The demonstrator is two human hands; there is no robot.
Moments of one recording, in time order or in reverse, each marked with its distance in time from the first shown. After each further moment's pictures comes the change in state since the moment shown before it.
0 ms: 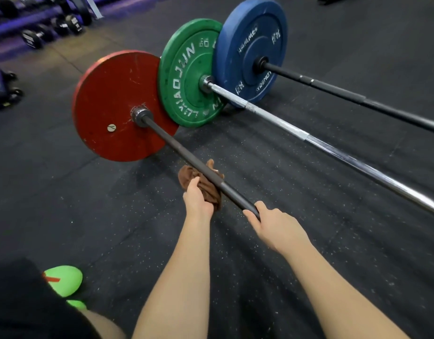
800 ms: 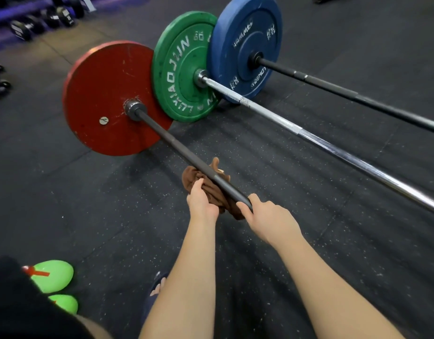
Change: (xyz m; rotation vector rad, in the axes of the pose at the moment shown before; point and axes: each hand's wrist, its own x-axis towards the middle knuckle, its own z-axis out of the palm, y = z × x) left_hand -0.014 -0.037 -0.011 0.003 0.137 0.020; right_hand -0.006 -0.003 -0.002 -0.038 0.031 0.029
